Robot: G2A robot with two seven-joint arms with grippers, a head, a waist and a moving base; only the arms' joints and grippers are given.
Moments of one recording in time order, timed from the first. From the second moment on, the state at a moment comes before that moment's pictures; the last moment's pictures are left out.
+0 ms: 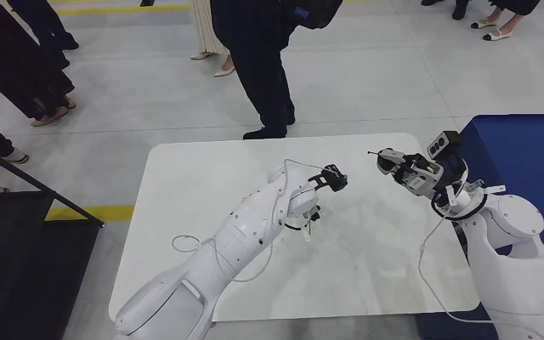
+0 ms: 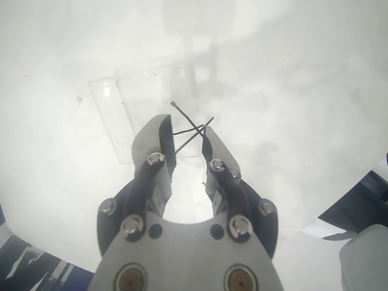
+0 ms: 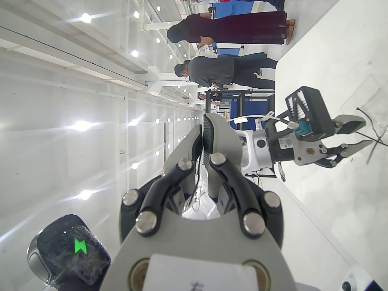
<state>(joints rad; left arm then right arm) 0.49 -1.74 -0.64 -0.88 1.10 -0.32 -1.14 -1.28 -1.02 1.69 -1.71 0.63 0.25 0.87</state>
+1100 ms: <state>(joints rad) 0.59 -1.67 -0.71 -1.12 1.25 -0.40 -1.31 -1.28 -1.02 1.69 -1.71 0.63 0.25 0.87</state>
